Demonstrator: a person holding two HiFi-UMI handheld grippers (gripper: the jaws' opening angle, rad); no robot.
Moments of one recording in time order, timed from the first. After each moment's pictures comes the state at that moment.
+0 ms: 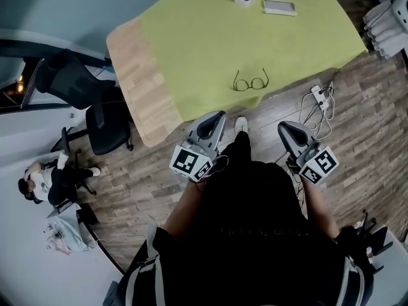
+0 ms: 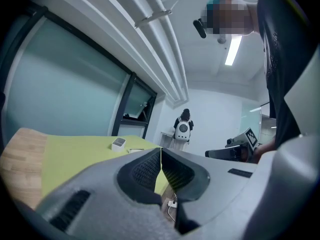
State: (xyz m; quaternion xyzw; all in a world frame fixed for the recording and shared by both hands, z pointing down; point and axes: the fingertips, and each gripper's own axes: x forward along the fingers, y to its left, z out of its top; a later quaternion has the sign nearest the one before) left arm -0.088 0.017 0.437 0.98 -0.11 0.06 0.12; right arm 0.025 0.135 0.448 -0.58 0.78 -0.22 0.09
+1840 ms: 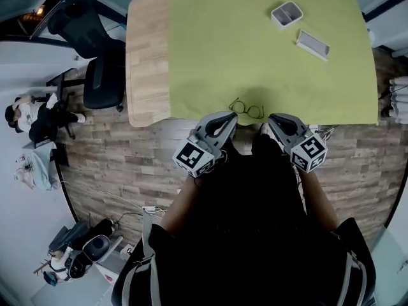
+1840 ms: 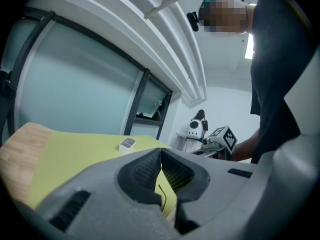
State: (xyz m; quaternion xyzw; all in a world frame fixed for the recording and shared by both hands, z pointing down) left arm 0.018 -0.035 0.456 0.96 -0.21 0.06 0.15; right arm 0.111 -0.005 0.514 -0.39 0.88 -0.27 -0.07
